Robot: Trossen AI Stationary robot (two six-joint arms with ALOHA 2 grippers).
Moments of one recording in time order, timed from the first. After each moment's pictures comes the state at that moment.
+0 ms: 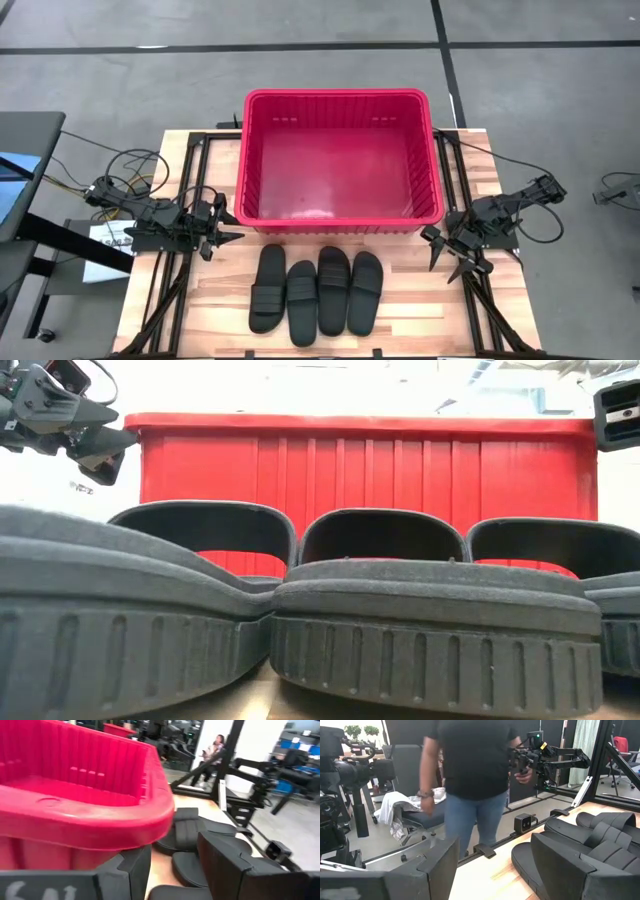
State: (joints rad) left arm -0.39 0.01 0.06 -0.11 -0.32 -0.22; right arm 0.40 0.01 0.06 -0.09 -0.57 -0.03
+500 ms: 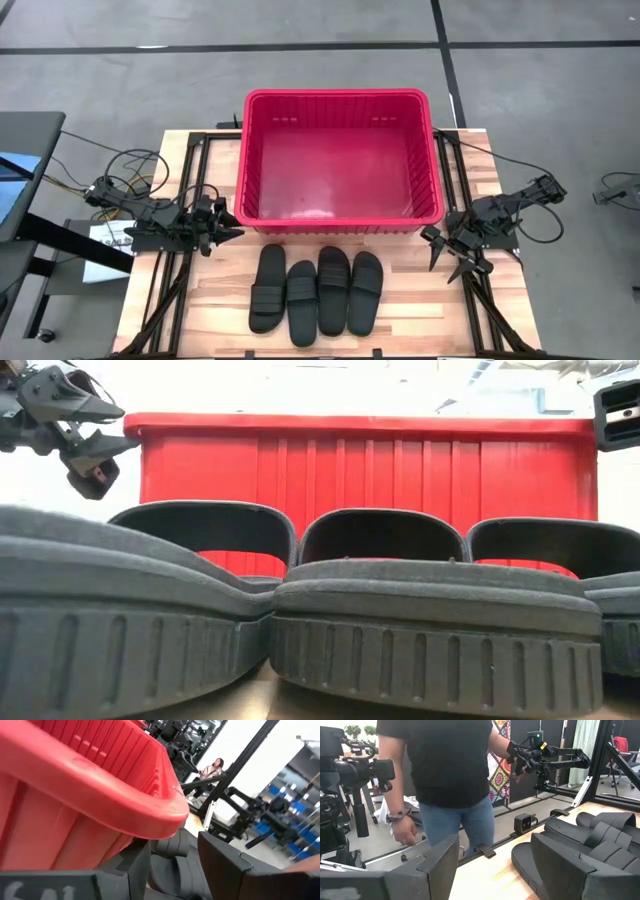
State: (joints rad) left arm -0.39 0.01 0.06 -0.11 -0.32 -0.59; right arm 0.40 0.01 0.06 -0.09 -0.57 -0.03
